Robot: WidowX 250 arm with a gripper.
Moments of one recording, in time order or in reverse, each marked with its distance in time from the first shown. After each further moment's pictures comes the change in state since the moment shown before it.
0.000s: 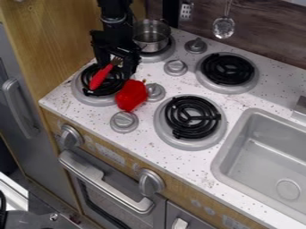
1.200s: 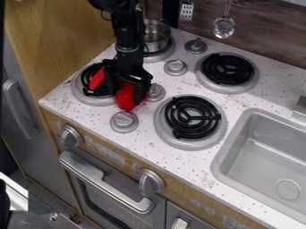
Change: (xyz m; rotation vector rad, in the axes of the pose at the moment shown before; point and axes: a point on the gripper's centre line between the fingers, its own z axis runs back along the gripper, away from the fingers) arm -0.005 -0.023 -0.053 -0.019 0.108 0.038
